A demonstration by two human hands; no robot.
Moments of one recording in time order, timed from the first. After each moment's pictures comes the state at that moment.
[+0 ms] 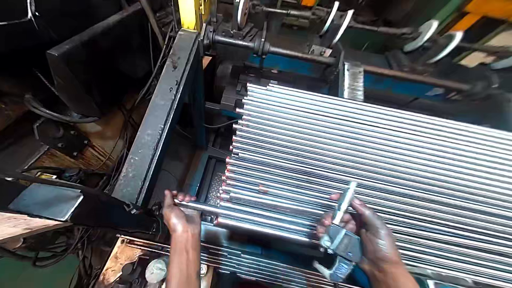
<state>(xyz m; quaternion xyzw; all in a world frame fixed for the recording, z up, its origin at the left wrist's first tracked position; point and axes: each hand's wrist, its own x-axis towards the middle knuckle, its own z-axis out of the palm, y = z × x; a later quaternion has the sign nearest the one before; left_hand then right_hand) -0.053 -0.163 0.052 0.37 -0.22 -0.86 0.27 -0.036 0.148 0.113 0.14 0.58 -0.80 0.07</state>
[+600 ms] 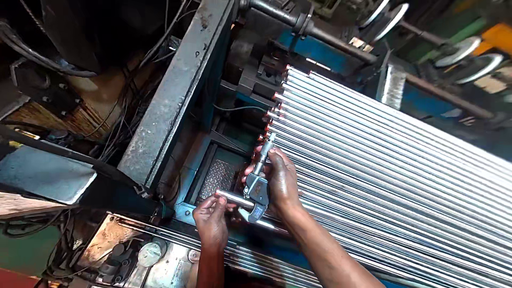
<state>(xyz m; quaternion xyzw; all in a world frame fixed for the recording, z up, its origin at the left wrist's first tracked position) -0.023 -0.155 -0.020 0.20 -0.33 -0.88 0.27 -0.113 -0.080 0.084 0.06 0.67 -0.73 0.09</state>
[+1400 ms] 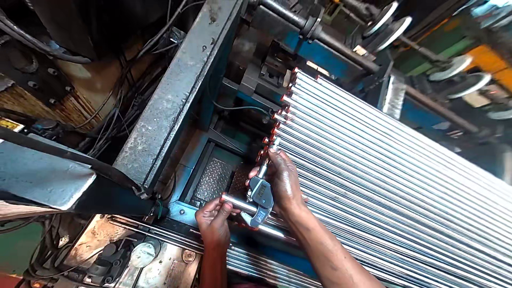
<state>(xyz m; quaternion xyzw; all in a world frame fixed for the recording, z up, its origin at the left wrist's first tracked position) -0.029 -0.157 -0.037 0.14 -0.31 -0.89 0.30 -0.126 -0.088 0.077 0.08 0.68 -0.72 0.12</state>
